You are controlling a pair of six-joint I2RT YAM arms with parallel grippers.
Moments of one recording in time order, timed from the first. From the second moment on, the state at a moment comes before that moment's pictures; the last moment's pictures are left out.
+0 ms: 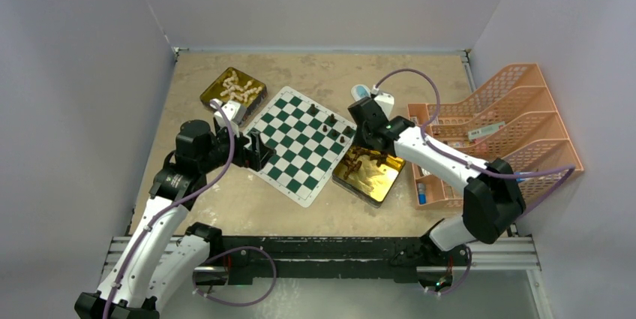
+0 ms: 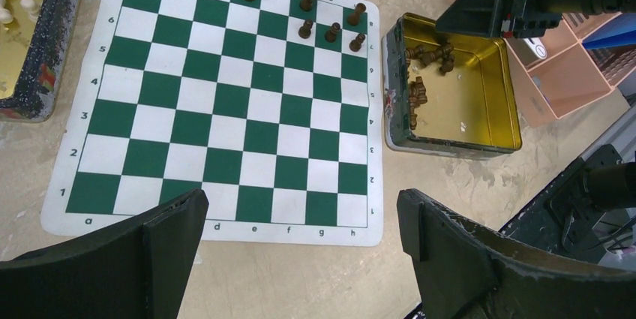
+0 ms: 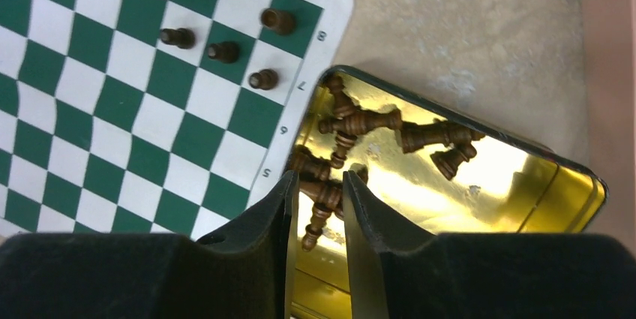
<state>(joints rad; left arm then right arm) -0.28 0.73 0.75 -0.45 0.38 -0.18 0.65 1.50 1.10 -0.57 0.38 0.79</state>
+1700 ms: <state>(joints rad) -0.28 0.73 0.74 -0.44 0.41 -0.18 0.65 1.64 0.94 -0.55 0.32 1.10</state>
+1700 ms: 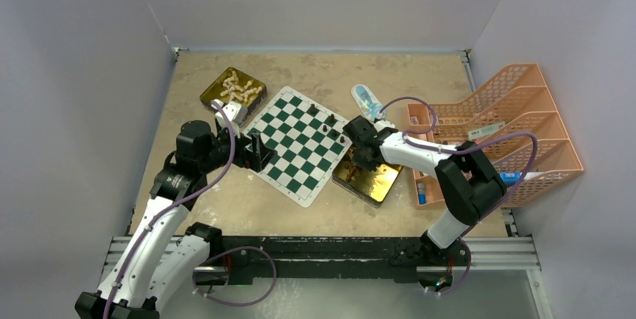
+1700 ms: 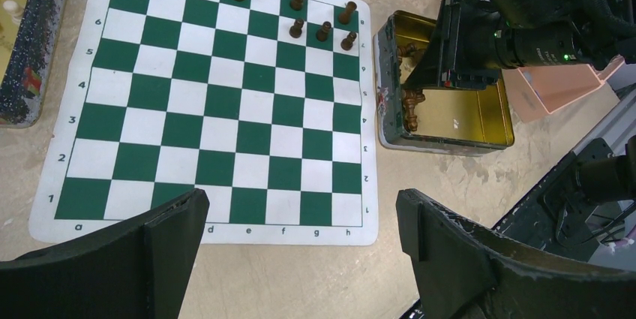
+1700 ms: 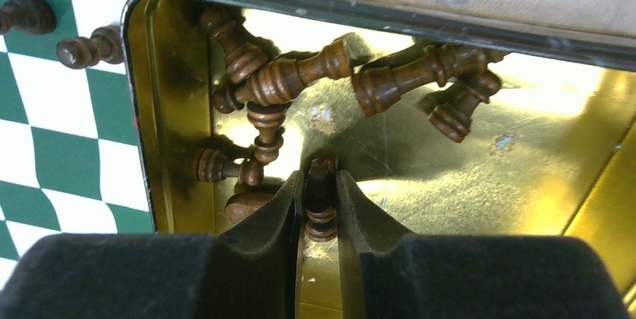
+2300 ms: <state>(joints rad) -0.28 0.78 0.74 -0.43 0.42 -0.21 0.65 1.56 0.98 -0.64 0.45 1.07</state>
